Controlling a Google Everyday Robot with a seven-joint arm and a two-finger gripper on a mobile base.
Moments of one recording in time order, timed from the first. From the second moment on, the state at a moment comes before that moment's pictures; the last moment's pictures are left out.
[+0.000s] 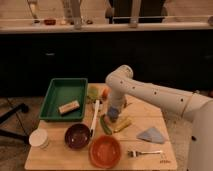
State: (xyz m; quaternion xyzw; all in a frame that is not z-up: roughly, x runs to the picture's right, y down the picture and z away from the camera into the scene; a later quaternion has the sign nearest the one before) arm 0.056 0.111 0.814 -0.25 -0.20 -0.51 0.80
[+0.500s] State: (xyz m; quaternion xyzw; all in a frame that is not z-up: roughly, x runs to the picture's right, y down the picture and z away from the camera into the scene) arm 0.057 0.114 0.816 -0.25 -0.22 -0.51 0.80
